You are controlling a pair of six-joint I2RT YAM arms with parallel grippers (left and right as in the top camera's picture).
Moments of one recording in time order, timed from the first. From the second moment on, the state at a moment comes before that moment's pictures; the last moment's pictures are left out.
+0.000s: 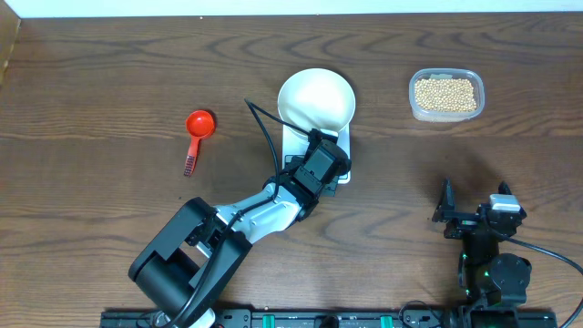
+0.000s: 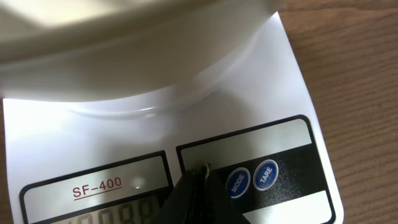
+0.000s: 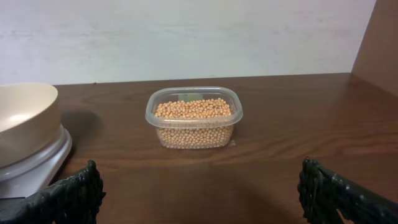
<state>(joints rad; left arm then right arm) -0.74 1.81 0.86 0.00 -0.24 -0.38 0.00 0.02 0.01 -0.07 0.07 0.04</state>
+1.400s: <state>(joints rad) -0.73 1.66 0.78 -0.15 -0.22 -0.41 0.00 0.02 0.01 -0.07 0.07 0.04</state>
